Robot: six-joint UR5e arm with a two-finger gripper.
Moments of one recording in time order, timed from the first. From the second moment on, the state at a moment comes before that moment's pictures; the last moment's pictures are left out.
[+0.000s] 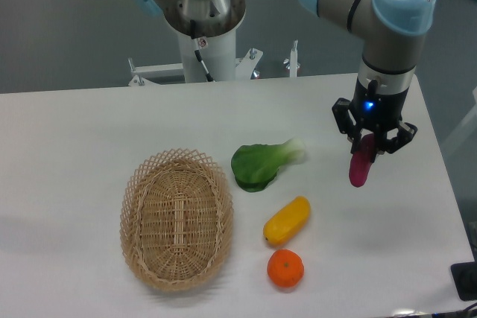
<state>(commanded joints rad) 2.69 -1.87 -1.46 -1.17 1.47 1.31</state>
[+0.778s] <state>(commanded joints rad) 2.64 -1.93 -1.50 -1.05 1.48 1.18</state>
